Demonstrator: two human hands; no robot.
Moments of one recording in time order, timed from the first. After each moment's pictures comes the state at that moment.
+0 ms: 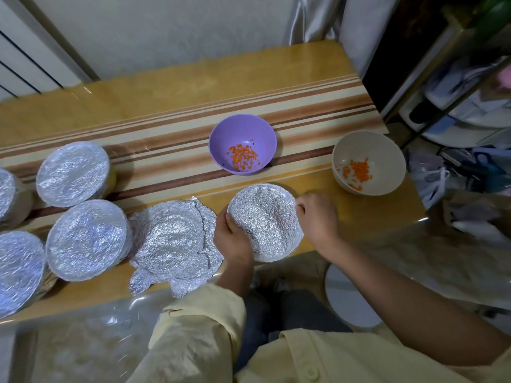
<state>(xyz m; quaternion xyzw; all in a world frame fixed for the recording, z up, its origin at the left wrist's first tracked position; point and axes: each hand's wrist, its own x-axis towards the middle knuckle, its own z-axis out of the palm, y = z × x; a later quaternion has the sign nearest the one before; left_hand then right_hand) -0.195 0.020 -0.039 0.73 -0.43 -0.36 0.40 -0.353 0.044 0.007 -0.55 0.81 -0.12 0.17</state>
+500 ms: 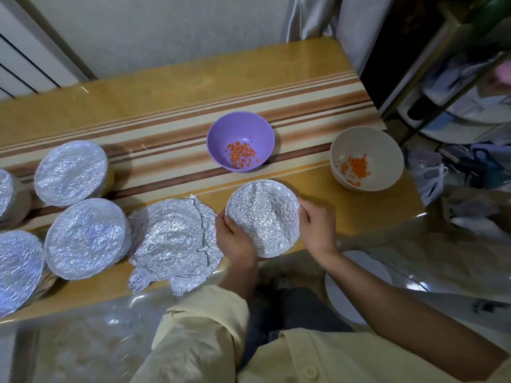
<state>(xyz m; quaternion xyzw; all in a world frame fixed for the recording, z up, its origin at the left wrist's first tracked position) -0.201 0.029 -0.040 0.74 -0.39 -0.36 0.41 -0.343 0.074 -0.029 -0.43 0.80 -0.34 0.23</state>
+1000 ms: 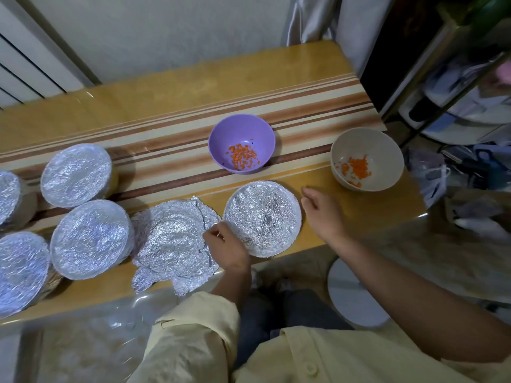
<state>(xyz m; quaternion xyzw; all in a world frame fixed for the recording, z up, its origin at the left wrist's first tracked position) -0.188 0.034 -0.029 0.79 -0.28 -0.40 0.38 -0.372 0.055 -0.022 -0.41 0.80 -0.30 0.32</state>
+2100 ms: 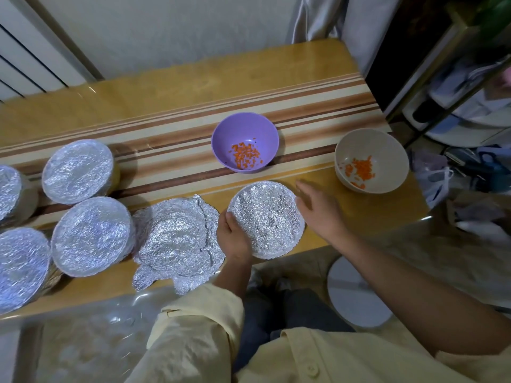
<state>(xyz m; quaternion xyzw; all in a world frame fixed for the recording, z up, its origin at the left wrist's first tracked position) -0.189 0.022 -0.040 0.71 -0.39 -0.43 0.39 -0.370 0.045 -0.010 -0.55 0.76 -0.24 0.27</state>
